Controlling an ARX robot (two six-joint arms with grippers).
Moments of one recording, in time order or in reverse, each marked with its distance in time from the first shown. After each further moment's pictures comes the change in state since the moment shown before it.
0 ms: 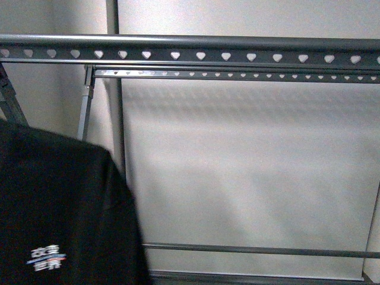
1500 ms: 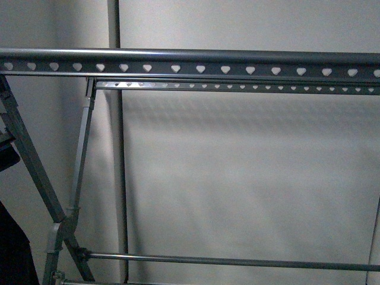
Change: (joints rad) left arm 0.080 1.671 1.125 -0.007 -0.448 -0.738; right arm 0.001 0.000 0.000 0.000 0.000 0.000
